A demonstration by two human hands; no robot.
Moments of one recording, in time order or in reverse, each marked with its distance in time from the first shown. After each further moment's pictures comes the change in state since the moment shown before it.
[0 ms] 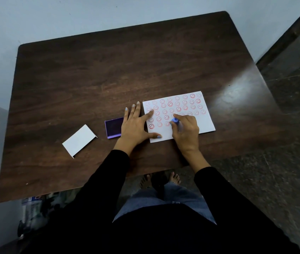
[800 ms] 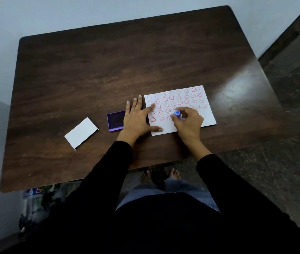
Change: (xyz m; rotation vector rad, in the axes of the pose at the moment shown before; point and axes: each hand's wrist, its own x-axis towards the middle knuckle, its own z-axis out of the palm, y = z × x) left_hand 0.001 0.000 0.000 -0.002 0.000 -0.011; right_hand 0.009 -0.010 -0.005 0.071 -0.041 0.275
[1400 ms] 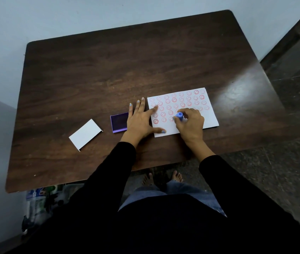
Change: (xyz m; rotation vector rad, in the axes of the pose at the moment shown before) left_hand 0.001 0.000 0.003 0.004 -0.003 -0.007; right_hand 0.000 0.002 0.000 -0.082 -0.046 -0.061
